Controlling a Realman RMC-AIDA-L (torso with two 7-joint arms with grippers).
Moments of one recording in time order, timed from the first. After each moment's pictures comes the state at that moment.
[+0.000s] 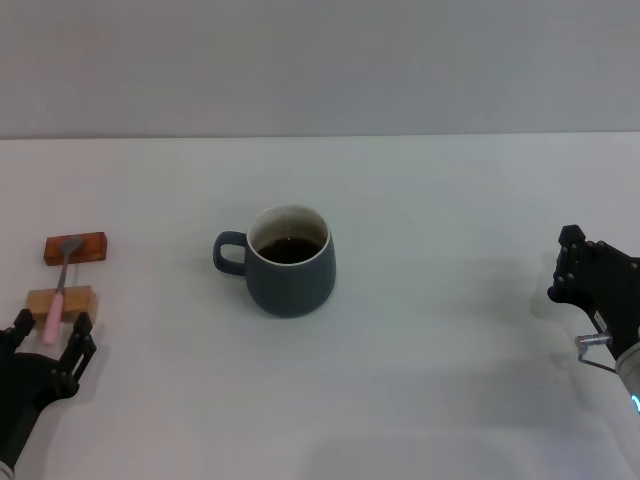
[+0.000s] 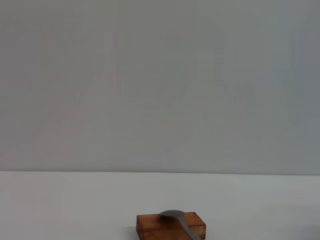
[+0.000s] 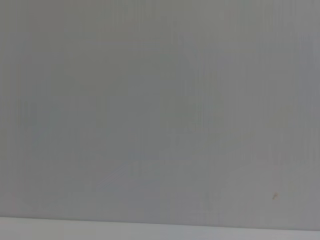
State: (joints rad) left arm -0.11 -2.07 -0.66 -0.26 2.27 1.19 -0.13; right arm 0.36 2.09 0.50 0.36 -1.95 -1.04 -0.07
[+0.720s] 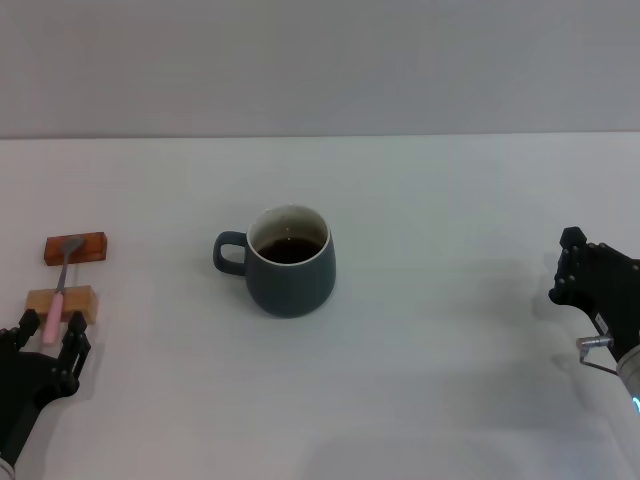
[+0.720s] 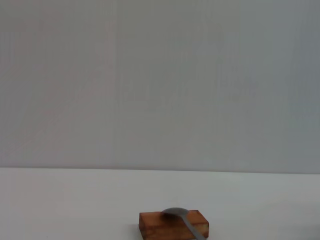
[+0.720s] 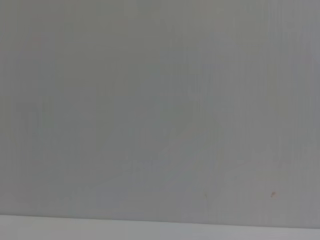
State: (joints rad) left arm -0.11 -2.07 -0.67 -0.27 2.27 1.17 -0.13; right arm 0.35 2.09 0.50 0.36 -1.95 -1.04 -0.07
